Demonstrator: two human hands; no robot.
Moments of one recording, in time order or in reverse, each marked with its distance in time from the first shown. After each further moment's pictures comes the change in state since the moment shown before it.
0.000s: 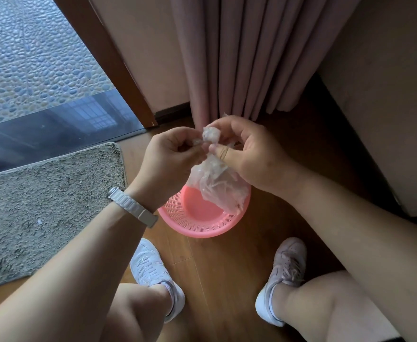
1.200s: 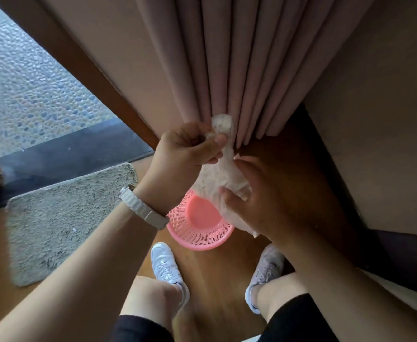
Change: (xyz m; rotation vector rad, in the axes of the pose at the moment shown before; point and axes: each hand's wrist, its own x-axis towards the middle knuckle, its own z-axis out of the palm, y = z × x) left_hand 0.068 0.213 0.010 -0.215 -0.058 -0.147; right_hand 0.006 -0.082 -0.073 -0.364 0.267 -0.064
